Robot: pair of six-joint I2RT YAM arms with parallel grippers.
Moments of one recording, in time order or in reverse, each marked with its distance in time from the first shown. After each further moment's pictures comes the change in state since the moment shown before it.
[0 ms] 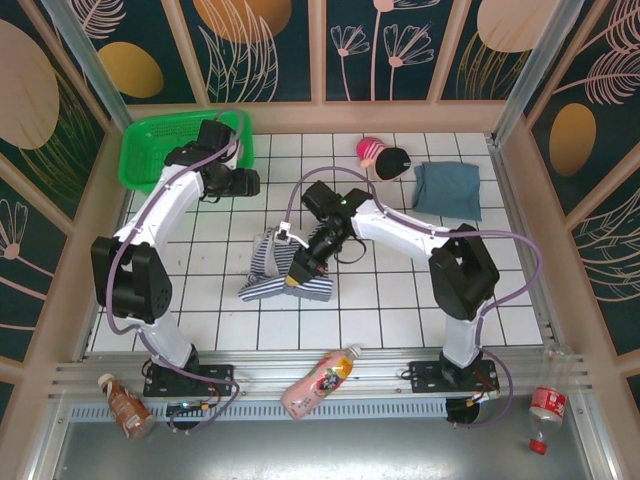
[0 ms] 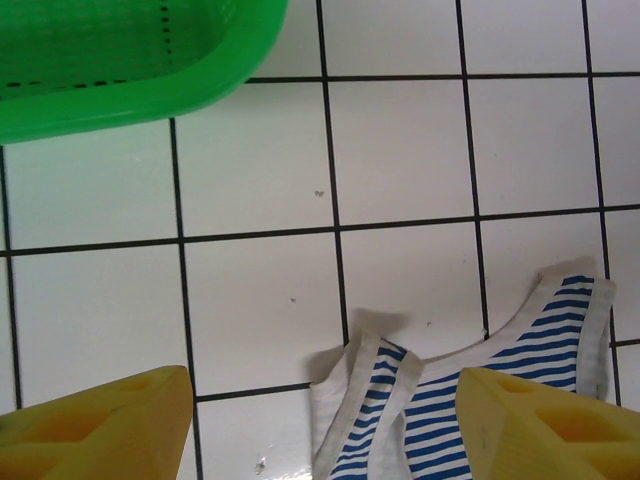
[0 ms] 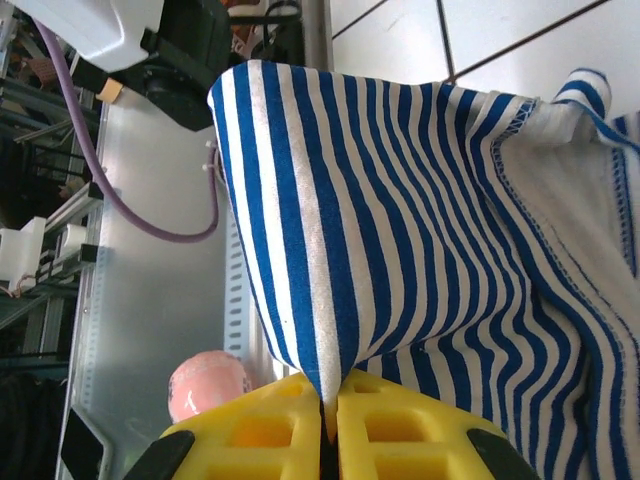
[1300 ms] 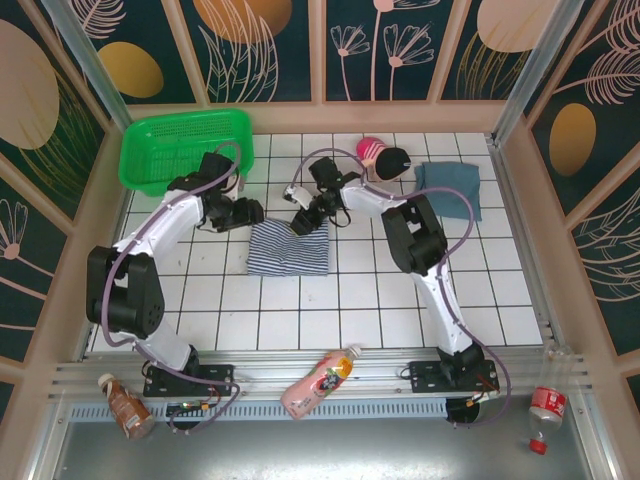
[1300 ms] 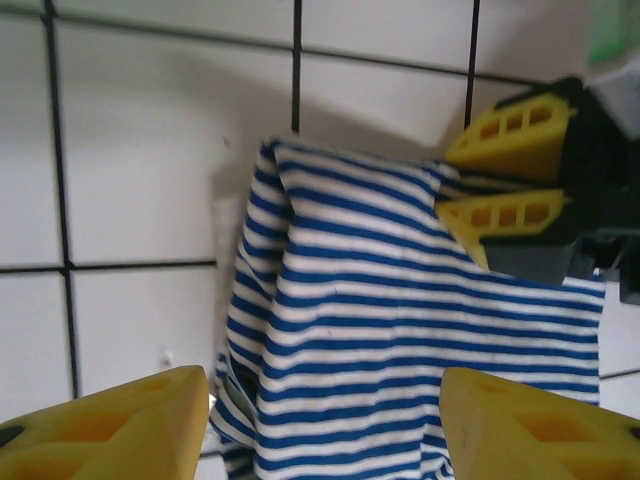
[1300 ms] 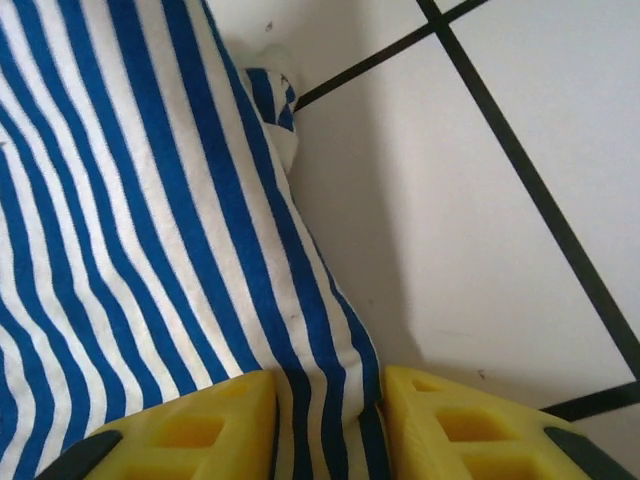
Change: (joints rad) left arm 0.000 -0.120 -0.340 0.103 0.186 -0.168; right arm -0.204 0.491 0.316 0.391 0.352 -0.035
